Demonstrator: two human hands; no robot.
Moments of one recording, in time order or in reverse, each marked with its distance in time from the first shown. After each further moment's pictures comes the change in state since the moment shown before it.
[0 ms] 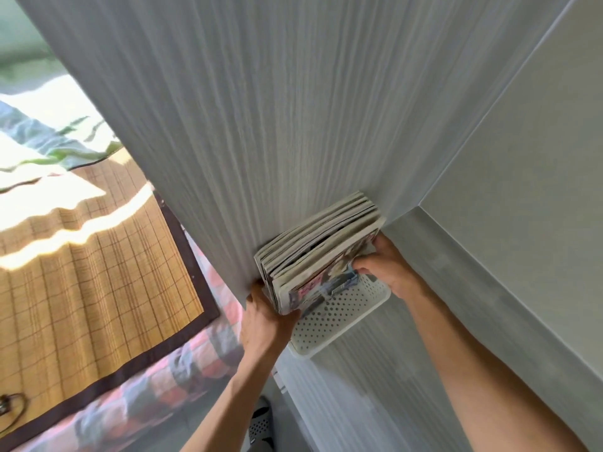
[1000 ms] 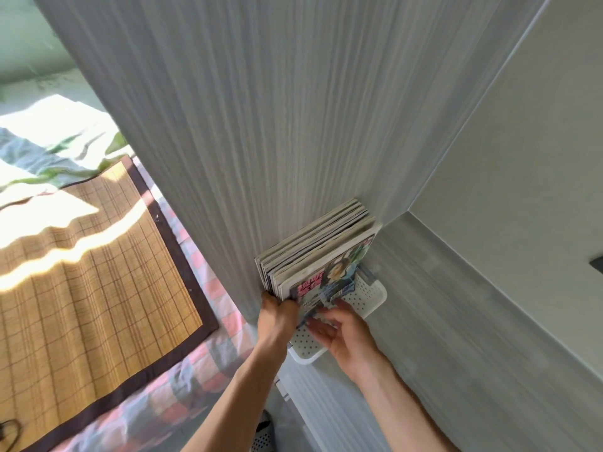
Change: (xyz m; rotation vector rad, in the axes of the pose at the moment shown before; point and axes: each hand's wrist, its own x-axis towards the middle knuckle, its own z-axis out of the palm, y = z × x) left_hand 0.006 0.023 -0.002 -0.428 -0.184 -0.268; right_hand -0.083 0.038 0.101 0.921 0.102 0.368
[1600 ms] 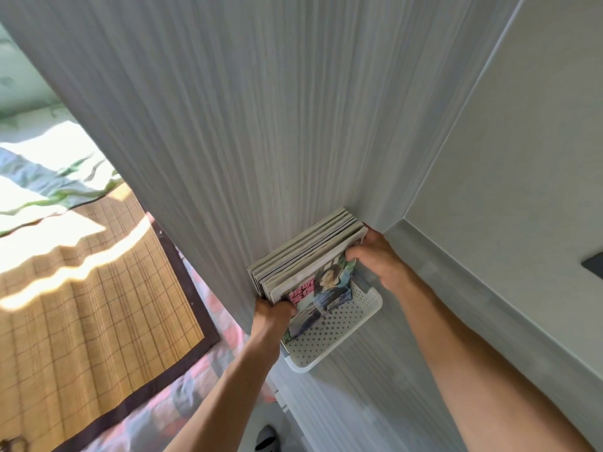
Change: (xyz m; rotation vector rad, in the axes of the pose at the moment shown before) left_hand -0.009 0.018 0.000 -0.113 -0.040 0.003; right_hand 0.042 -0.150 0.003 -0.889 -0.045 -0.402
